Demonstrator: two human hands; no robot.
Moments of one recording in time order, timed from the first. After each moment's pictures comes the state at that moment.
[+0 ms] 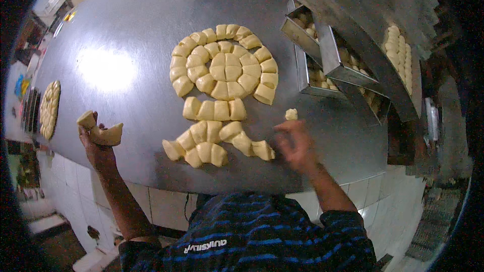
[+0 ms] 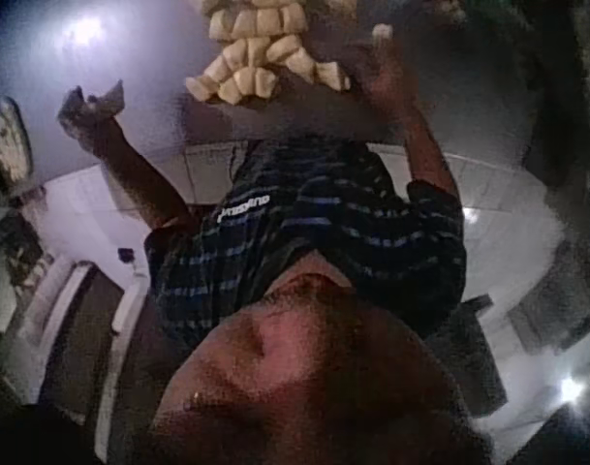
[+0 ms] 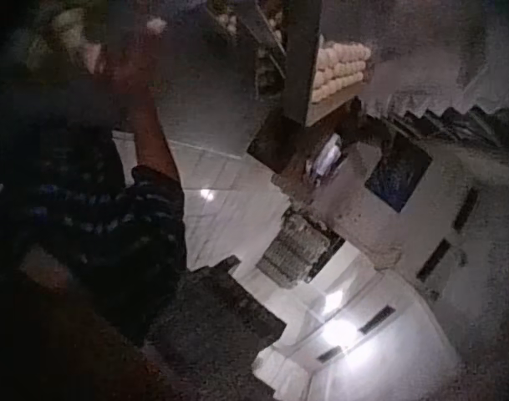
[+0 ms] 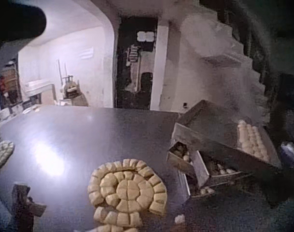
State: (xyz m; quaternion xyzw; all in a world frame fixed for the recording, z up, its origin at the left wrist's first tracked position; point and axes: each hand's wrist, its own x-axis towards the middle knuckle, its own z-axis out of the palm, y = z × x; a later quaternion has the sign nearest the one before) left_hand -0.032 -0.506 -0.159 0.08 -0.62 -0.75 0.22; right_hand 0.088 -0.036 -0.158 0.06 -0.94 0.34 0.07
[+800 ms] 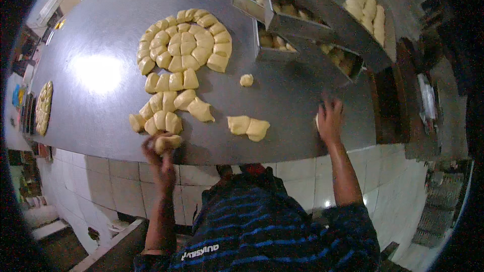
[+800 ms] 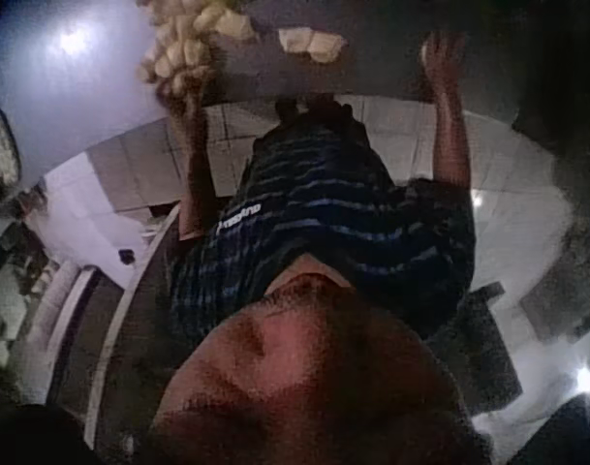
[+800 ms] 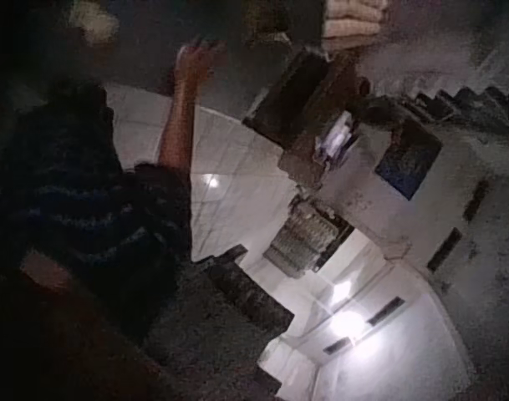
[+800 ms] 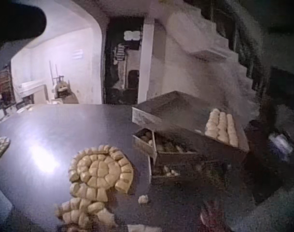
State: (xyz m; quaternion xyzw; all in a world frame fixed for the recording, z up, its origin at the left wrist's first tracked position) left_hand 0.152 -0.281 -0.197 0.01 -0.72 -0.69 0.06; right_hand 0.203 0.158 -0.224 -0.15 -0.97 -0.04 0.20
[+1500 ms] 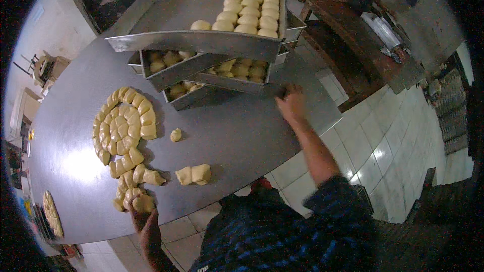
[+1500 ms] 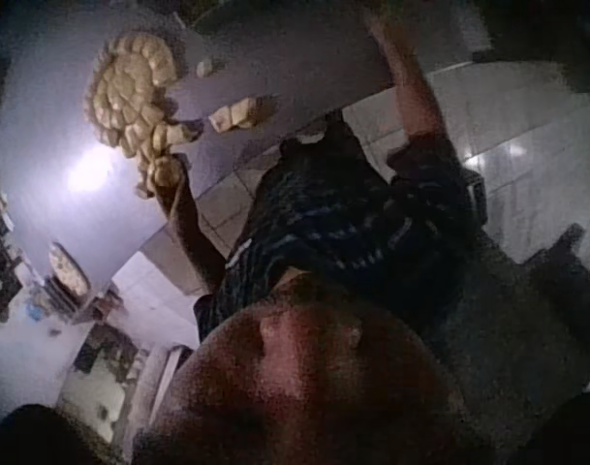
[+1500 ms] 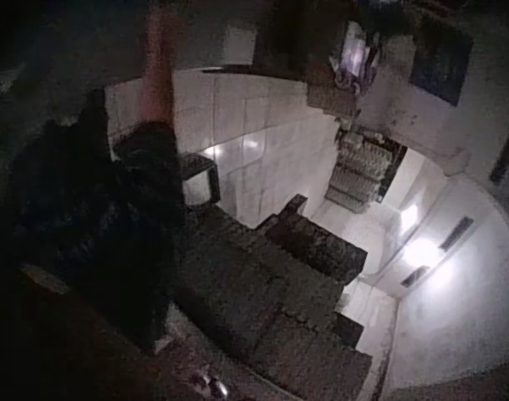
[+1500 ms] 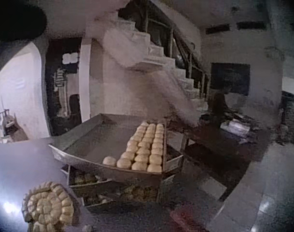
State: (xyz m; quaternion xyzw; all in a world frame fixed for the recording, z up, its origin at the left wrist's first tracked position) left_hand 0.145 -0.224 -0.126 -0.07 -0.67 -0.73 -0.13; right_hand 0.195 0.240 -0.216 -0.37 -0.91 0.13 0.16
